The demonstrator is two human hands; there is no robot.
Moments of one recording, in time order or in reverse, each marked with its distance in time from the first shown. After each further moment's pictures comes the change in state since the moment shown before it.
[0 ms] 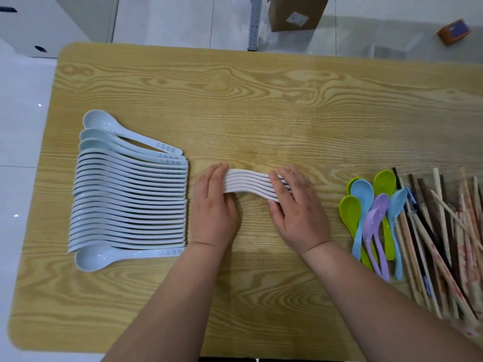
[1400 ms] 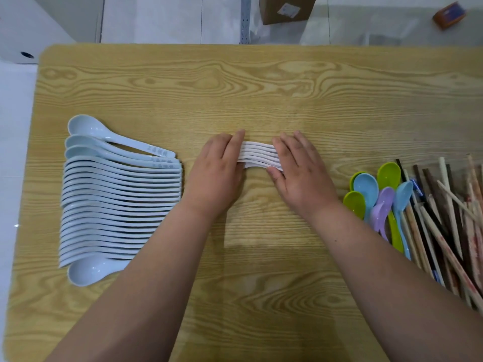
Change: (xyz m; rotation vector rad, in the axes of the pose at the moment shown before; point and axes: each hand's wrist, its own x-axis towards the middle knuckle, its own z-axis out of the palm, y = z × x) left_hand 0.075 -0.005 0.010 0.217 -0.104 0.399; right_hand 0.060 0.025 -0.003 -0.135 -0.023 -0.007
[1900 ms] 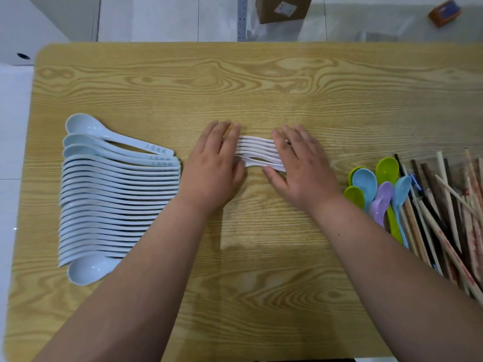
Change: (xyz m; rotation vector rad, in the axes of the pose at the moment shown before) left_hand 0.002 -0.003 -0.010 0.076 -0.077 0.017; right_hand 0.001 -0.001 -0.009 -0.018 -0.077 0.050
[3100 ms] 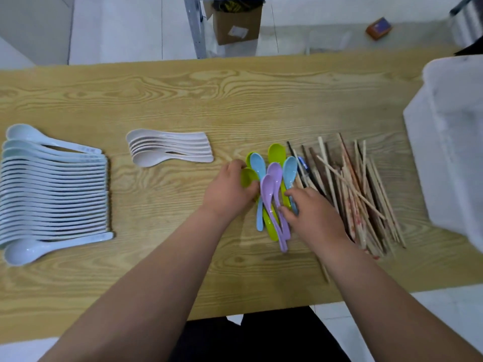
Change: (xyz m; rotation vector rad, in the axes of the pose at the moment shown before) left_hand -0.003 0.217 0.034 -0.401 -0.385 -0.460; right_hand -0.178 0.115 -0.103 0.228 -0.223 0.382
